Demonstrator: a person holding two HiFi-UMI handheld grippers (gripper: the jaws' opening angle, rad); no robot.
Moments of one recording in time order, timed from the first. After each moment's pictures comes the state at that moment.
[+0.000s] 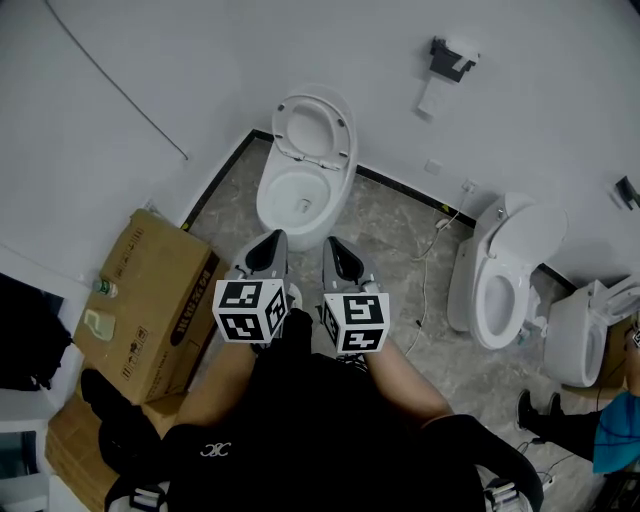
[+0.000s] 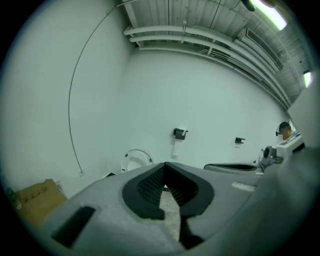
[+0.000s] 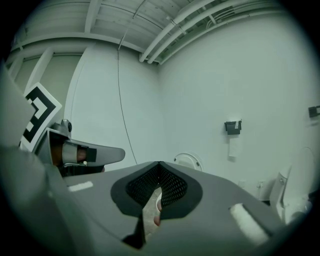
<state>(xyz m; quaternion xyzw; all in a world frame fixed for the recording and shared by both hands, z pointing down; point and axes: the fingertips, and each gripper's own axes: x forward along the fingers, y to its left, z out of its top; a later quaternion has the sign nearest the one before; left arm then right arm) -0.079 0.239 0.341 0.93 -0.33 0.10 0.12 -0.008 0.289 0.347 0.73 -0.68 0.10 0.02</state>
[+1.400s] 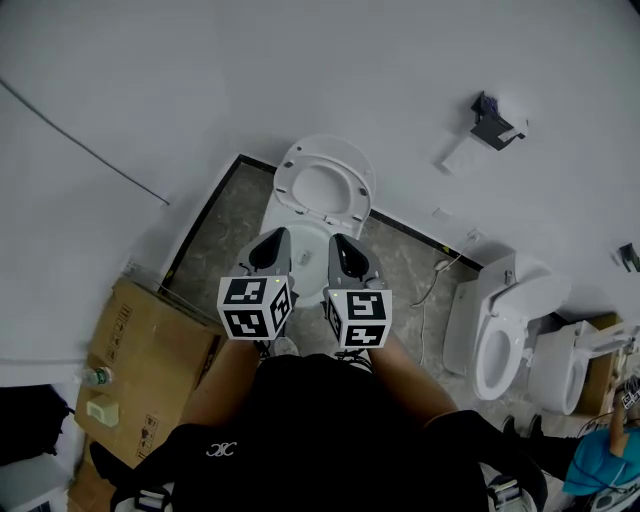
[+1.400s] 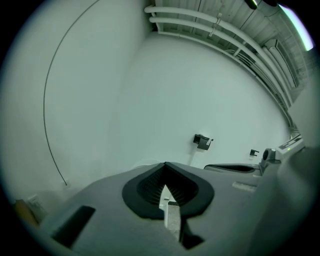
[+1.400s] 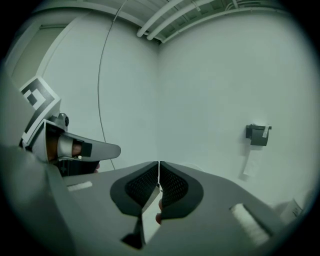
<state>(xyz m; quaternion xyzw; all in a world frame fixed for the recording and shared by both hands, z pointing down) -0.004 -0.118 0.348 0.93 -0.30 0.08 0.17 0.072 -0.065 0.349 0.75 -0.65 0.10 0.09</state>
